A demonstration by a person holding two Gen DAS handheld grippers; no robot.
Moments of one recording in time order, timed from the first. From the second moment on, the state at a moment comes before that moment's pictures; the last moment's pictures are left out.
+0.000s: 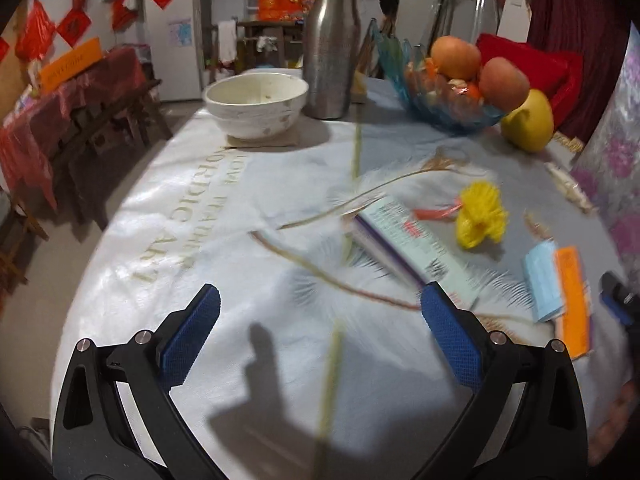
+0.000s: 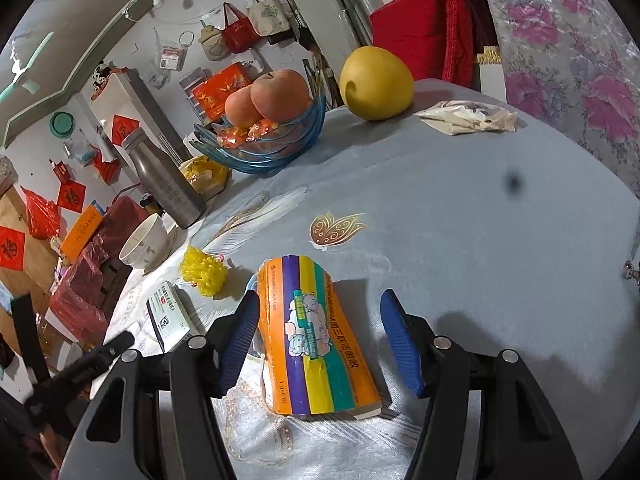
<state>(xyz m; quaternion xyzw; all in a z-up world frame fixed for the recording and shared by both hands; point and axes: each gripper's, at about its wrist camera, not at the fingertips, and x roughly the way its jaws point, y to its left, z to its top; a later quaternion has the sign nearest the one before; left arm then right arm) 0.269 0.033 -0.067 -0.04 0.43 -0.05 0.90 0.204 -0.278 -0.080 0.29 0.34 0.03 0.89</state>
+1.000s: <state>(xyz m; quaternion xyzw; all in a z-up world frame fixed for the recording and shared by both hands) 0.286 0.036 -0.099 -0.03 0.45 -0.03 0.89 0.212 -0.277 -0.092 0.31 0.37 0.06 0.87</state>
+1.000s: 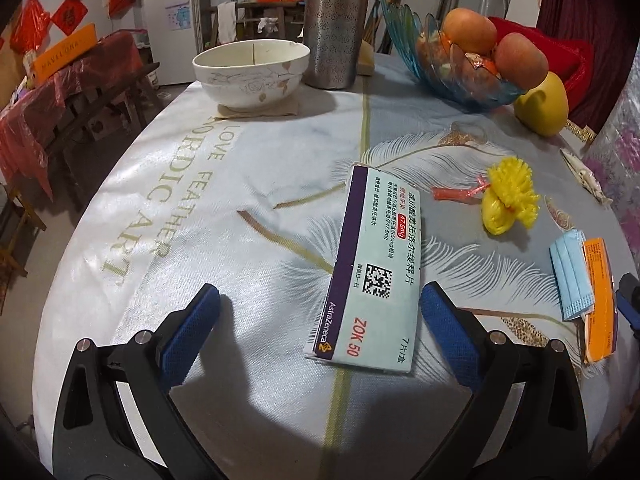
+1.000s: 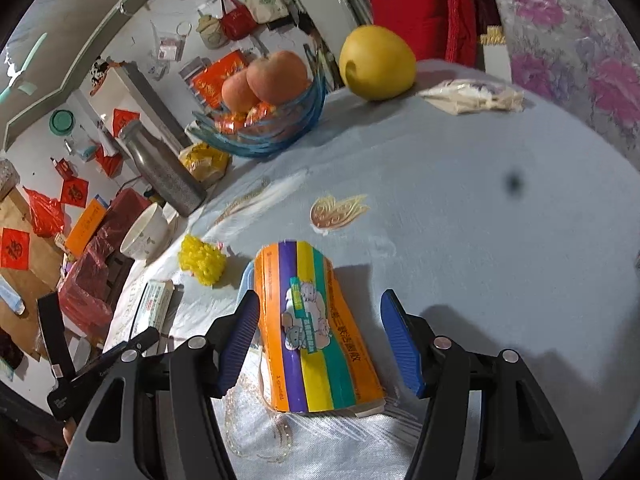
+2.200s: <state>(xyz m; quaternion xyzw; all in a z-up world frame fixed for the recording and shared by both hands) 0.279 0.029 -0.092 -0.02 0.43 -0.06 0.90 0.201 -0.277 -0.070 0.31 0.29 0.11 0.90</state>
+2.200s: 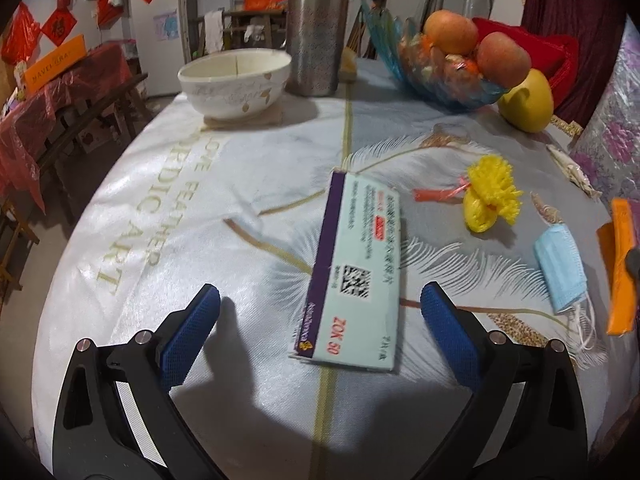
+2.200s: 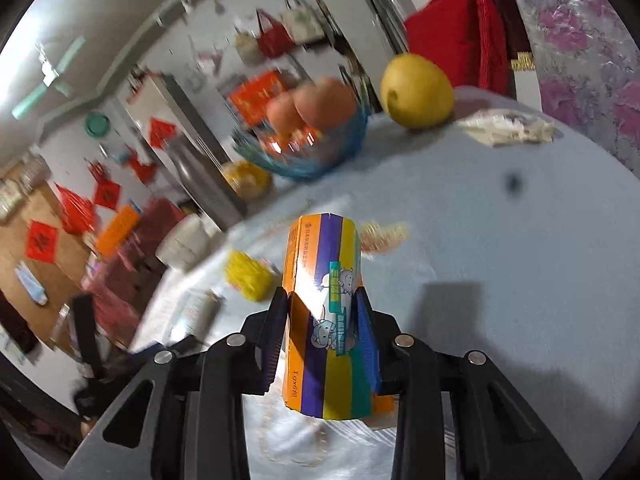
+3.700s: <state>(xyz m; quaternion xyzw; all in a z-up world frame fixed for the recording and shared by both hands) 0.124 0.142 0.032 -0.03 0.30 -0.06 0.95 0.119 -0.212 0.000 0.26 0.18 0.20 0.93</state>
